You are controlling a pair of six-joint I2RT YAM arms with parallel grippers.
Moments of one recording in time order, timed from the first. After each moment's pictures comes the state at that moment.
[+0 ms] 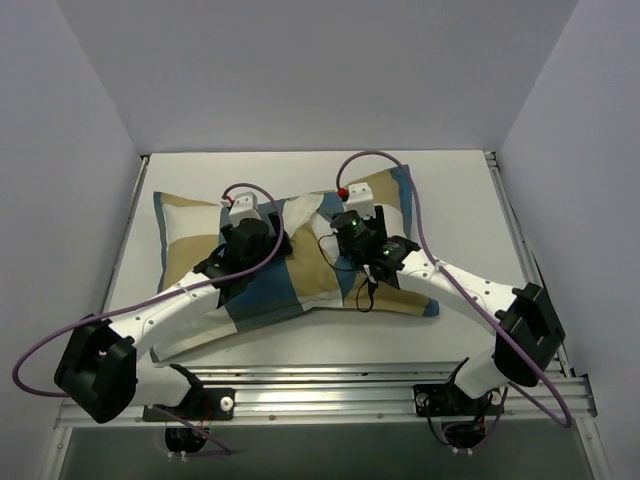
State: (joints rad) left arm -0.64 1.32 0.84 -0.05 -0.46 -0.64; right arm 0.83 1.50 1.11 -0.32 0.70 0.28
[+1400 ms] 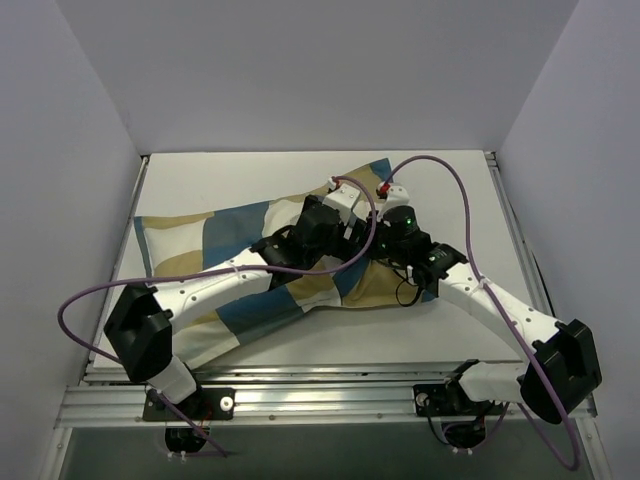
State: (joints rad) left arm -0.93 1.58 1.28 -0.13 -0.38 -0.14; right arm 0.59 1.25 0.90 -0.19 0.11 0.42
